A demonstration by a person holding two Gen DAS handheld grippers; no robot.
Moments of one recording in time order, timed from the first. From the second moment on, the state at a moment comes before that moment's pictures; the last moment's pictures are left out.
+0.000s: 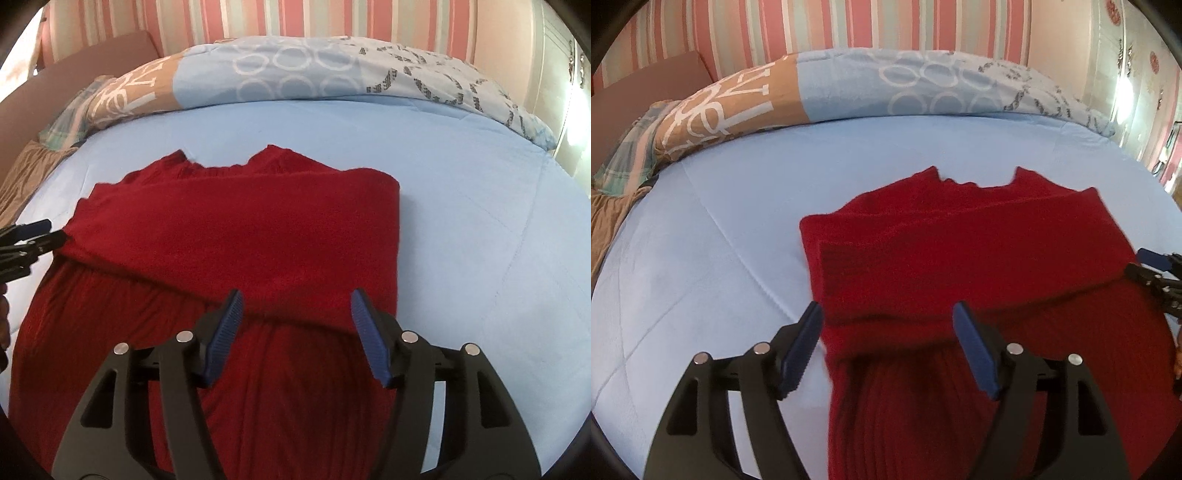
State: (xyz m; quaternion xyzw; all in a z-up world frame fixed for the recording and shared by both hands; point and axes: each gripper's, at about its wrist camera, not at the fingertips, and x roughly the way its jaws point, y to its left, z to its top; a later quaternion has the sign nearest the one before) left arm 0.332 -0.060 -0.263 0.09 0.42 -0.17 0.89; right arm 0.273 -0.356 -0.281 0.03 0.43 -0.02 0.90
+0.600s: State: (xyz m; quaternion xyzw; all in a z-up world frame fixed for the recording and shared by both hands) left arm 0.231 -0.007 -0.250 0.03 0.43 -0.14 0.89; right arm 0.180 -0.339 -0.271 0.05 0.43 -0.04 0.90
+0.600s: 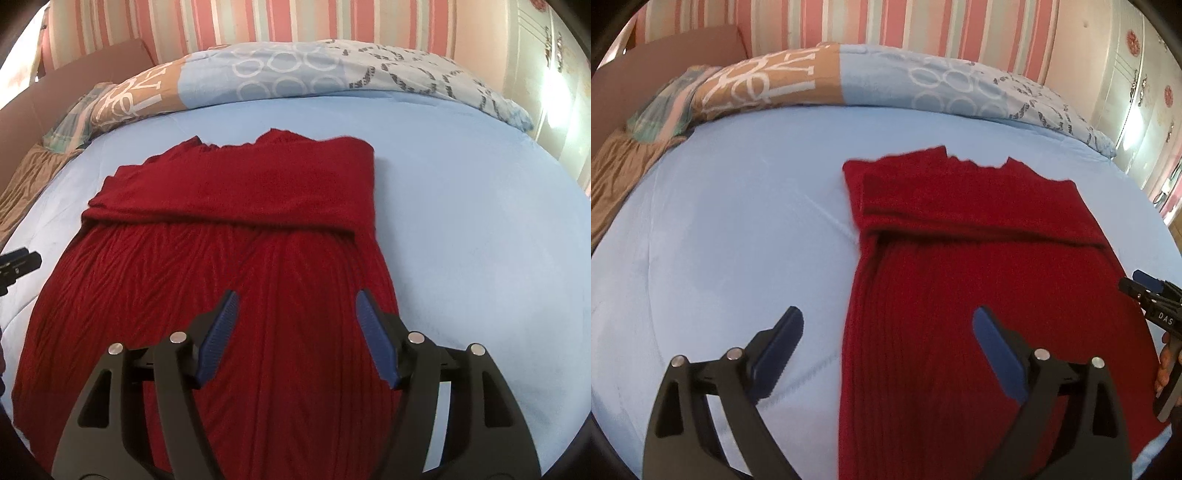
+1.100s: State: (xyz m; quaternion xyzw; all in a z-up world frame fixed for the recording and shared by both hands) left arm 0.136 0.010 -0.245 0.04 0.45 -0.13 0.88; right arm 0.085 -0.317 -0.249 0.04 0.42 -0.05 0.90
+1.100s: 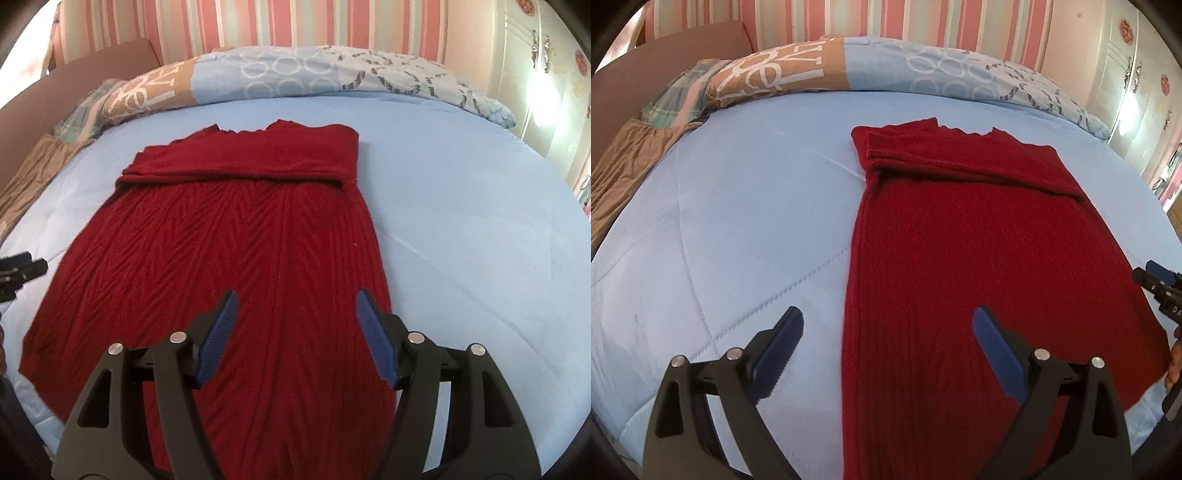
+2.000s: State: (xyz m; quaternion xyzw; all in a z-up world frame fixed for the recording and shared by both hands) left arm 0.036 0.038 -0.268 0.01 0.47 -0.15 0.87; right arm -0.009 -0.282 -0.251 0.04 0.43 -0.05 0.90
